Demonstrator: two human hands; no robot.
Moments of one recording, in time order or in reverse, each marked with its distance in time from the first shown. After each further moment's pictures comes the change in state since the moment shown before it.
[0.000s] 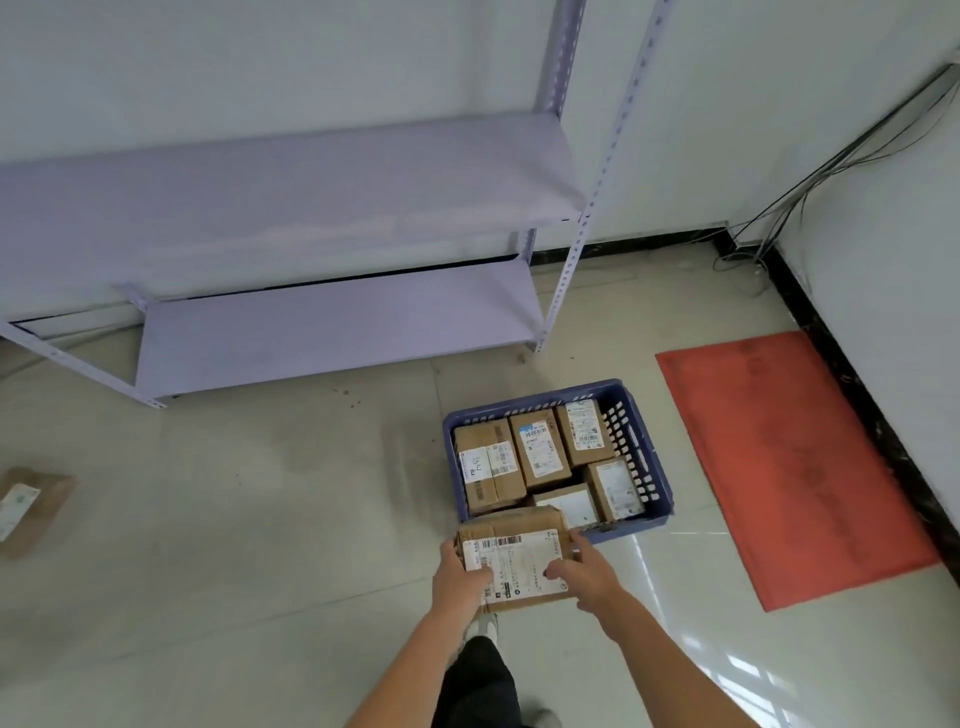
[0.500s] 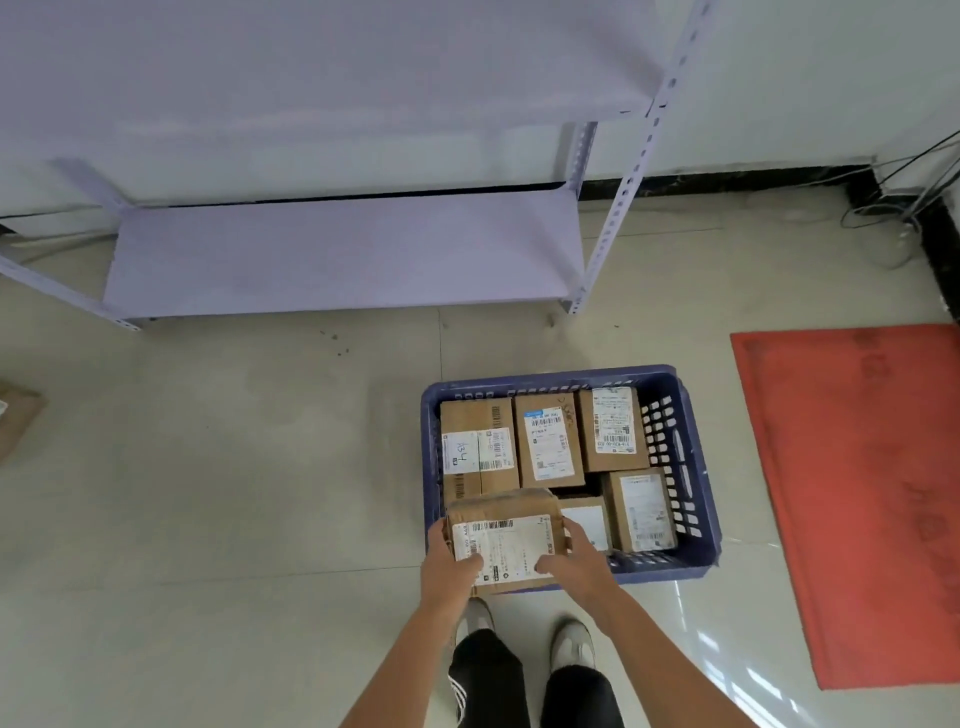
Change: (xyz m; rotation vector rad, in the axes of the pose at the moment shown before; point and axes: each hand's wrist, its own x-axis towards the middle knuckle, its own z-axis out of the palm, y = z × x) left_hand 0.178 -0.025 0.106 -0.093 0.192 -0.089; right_hand 0.219 0.013 -0.051 -0.188 -0.135 -0.051
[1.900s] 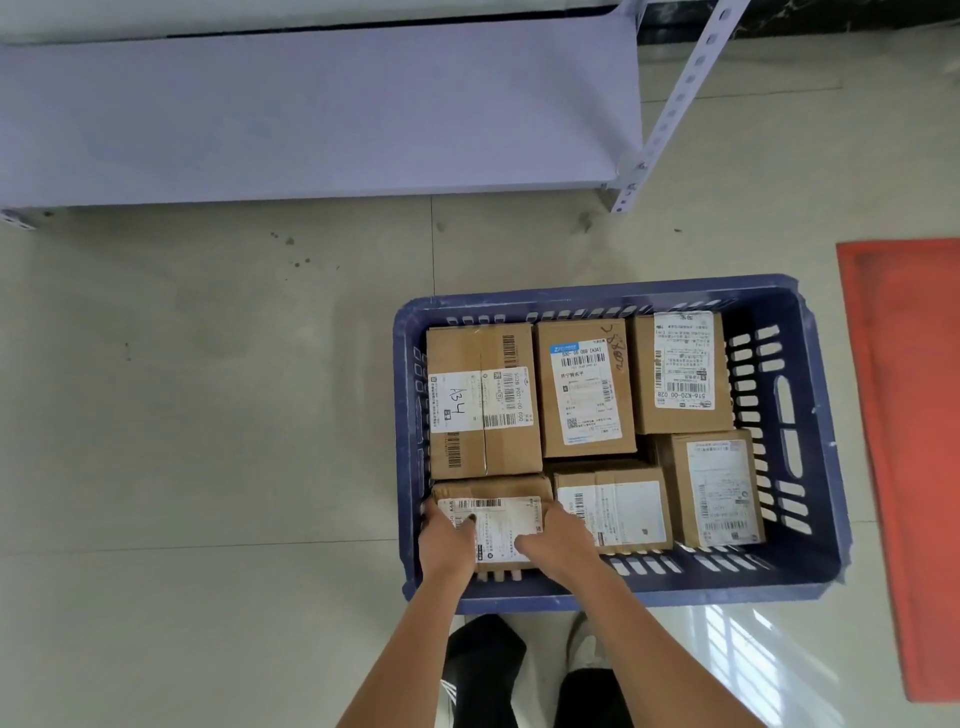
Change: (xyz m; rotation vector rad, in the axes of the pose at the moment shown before) left_hand 0.179 -0.101 0.067 0.269 0.122 -0.127; right_hand 0.192 0.061 0.059 -0.479 -0.008 0.052
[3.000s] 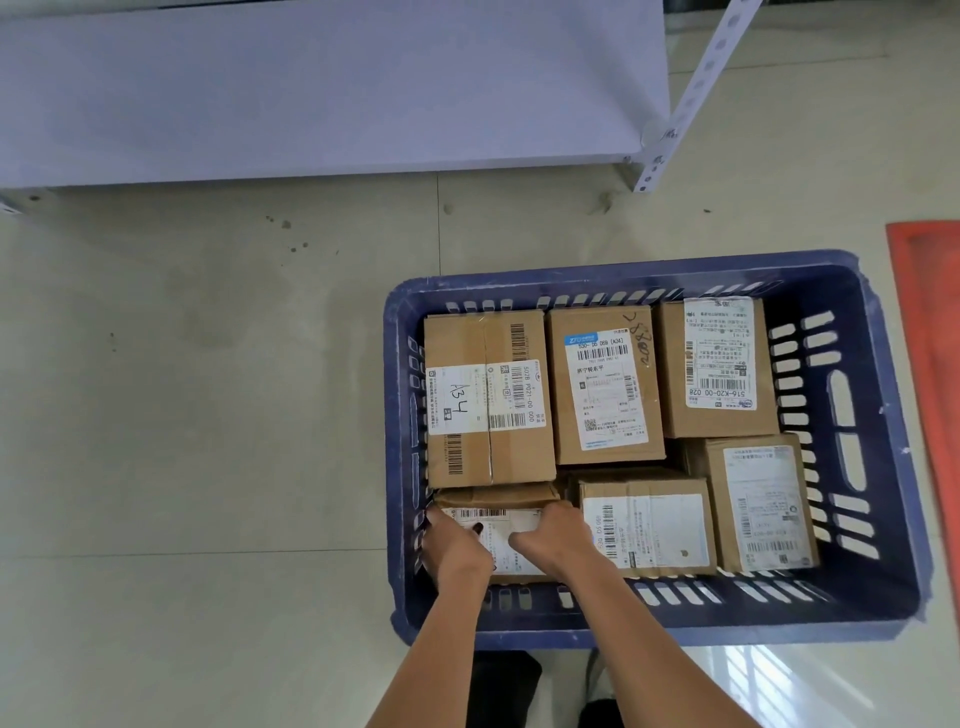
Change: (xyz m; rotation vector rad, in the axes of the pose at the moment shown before) left_hand 0.039 -0.007 0.029 0.085 0.114 -0.169; right_hand 0.055 0.000 0.028 -0.071 0.019 -0.061
